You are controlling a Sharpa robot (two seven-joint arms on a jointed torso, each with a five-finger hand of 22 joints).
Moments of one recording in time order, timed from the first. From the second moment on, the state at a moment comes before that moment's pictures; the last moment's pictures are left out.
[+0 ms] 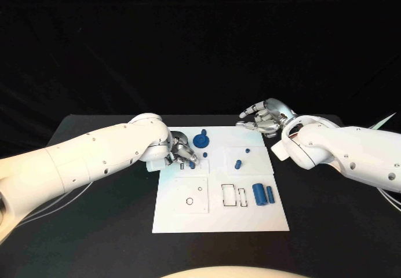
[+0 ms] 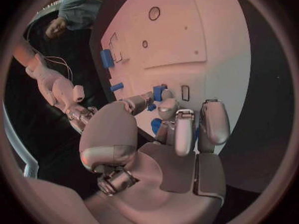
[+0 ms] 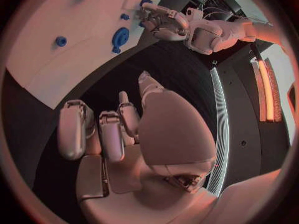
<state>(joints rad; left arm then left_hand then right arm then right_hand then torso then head) 1.28 -0.49 -0.06 1.21 -0.95 0.27 -0.55 0.94 -0.10 0.79 0.07 0.05 0.84 0.08 0.80 0.92 1.26 -0.01 1.22 0.95 1.46 -0.07 1.55 1.29 0.08 1.35 0.04 1.42 1.20 1.31 -0.85 -0.15 1.48 -0.75 -0.51 -0.04 1.40 -0.15 0.14 0.28 0.06 0.84 0.17 0.22 0.39 1.35 0.08 1.32 1.30 1.46 0.02 1.53 1.29 0.04 1.46 0.11 1.30 1.30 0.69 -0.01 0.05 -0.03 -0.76</state>
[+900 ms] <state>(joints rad) 1.28 -0.49 -0.06 1.21 -0.96 0.27 -0.55 0.93 -0.10 0.79 0.07 0.05 0.86 0.06 0.80 0.94 1.27 -0.02 1.23 0.97 1.46 -0.08 1.55 1.29 0.08 1.37 0.03 1.43 1.22 1.31 -0.85 -0.15 1.48 -0.75 -0.51 -0.04 1.40 -0.15 0.14 0.28 0.06 0.84 0.17 0.22 0.39 1.35 0.08 1.32 1.30 1.46 0.02 1.53 1.29 0.04 1.46 0.11 1.30 1.30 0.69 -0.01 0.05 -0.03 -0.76</state>
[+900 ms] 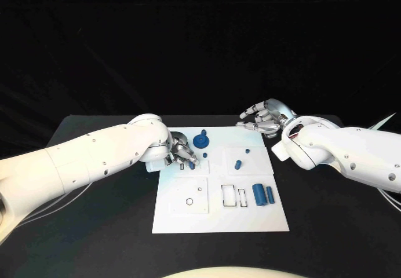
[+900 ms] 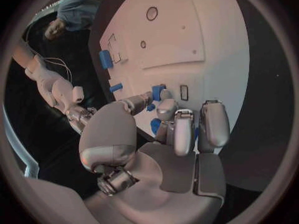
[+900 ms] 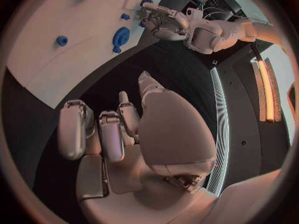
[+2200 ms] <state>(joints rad) 1.28 -0.49 -0.06 1.20 -0.96 0.30 -0.55 0.93 -0.10 0.78 0.06 0.05 0.86 0.05 0.80 0.94 1.29 -0.03 1.25 1.00 1.46 -0.09 1.55 1.29 0.08 1.37 0.02 1.43 1.24 1.31 -0.85 -0.15 1.48 -0.75 -0.51 -0.04 1.40 -0.15 0.14 0.28 0.06 0.84 0.17 0.22 0.39 1.35 0.08 1.32 1.30 1.46 0.02 1.53 1.29 0.04 1.46 0.11 1.30 1.30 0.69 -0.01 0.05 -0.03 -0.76</state>
